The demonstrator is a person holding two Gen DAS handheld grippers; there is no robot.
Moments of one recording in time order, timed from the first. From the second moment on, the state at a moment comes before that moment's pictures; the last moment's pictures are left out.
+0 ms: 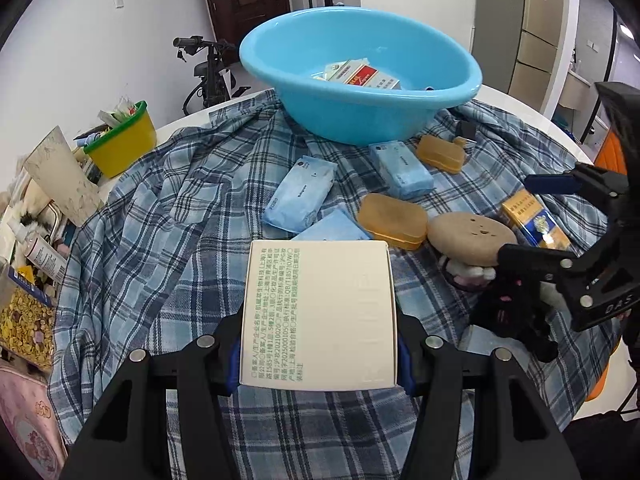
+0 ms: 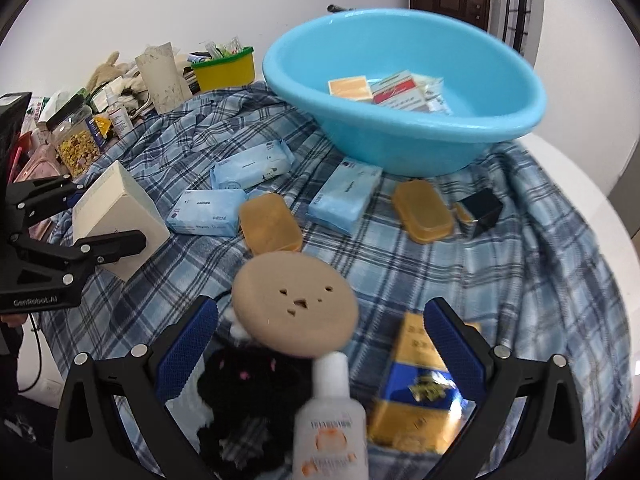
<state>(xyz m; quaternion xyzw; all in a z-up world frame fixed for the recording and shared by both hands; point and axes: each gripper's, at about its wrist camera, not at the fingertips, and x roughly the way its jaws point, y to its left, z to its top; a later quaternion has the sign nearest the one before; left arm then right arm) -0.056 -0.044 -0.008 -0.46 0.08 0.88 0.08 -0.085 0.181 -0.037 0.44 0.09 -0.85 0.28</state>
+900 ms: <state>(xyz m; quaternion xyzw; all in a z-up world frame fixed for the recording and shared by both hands) -0.080 -0.040 -0.022 -0.47 0.08 0.87 0.09 -0.099 0.166 -0.077 0.47 0.07 -0.82 0.32</state>
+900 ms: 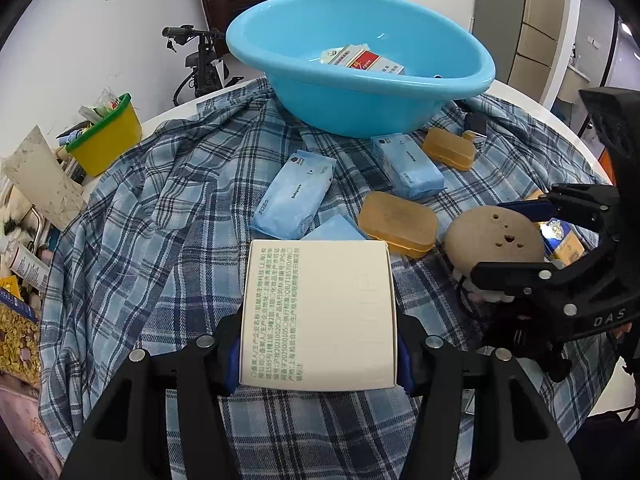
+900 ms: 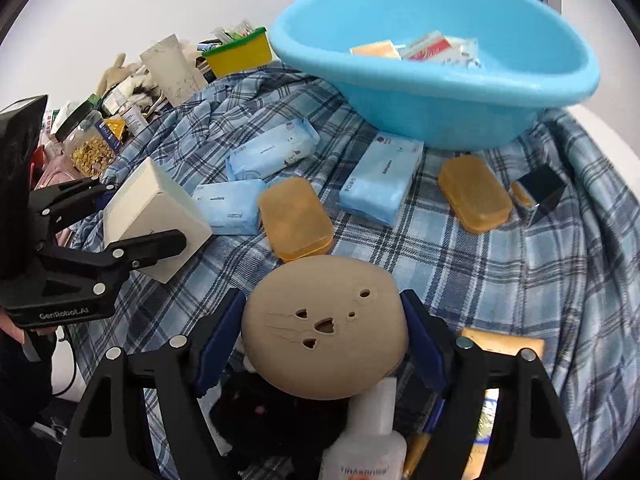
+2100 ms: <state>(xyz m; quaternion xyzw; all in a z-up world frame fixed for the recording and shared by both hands) 0.004 -0.002 0.019 -0.40 0.03 0.91 0.09 -0.001 0.258 0.006 0.35 0.02 -0.92 0.19</state>
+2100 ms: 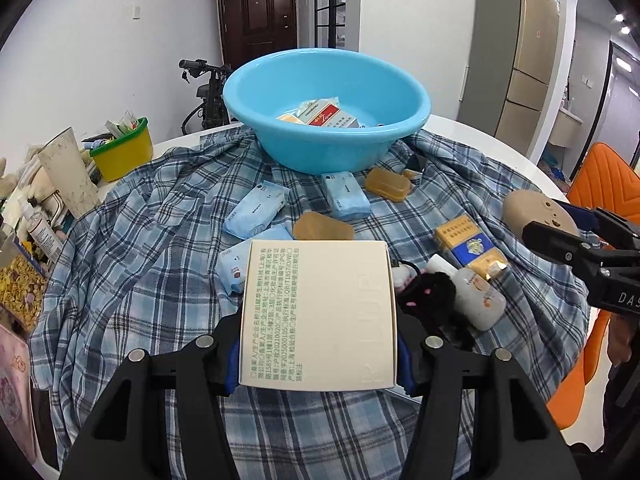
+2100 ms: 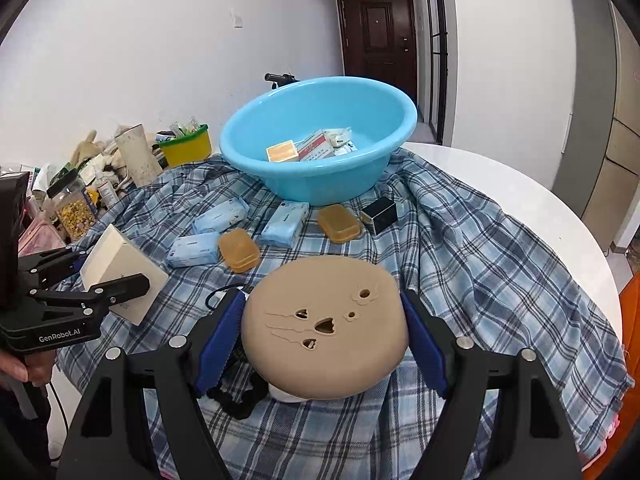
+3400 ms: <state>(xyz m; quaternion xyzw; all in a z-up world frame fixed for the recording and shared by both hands) -0.045 0.017 0.088 -0.31 0.02 0.95 0.08 -0.034 0.235 0.075 0.24 0.04 -0.95 0.17</state>
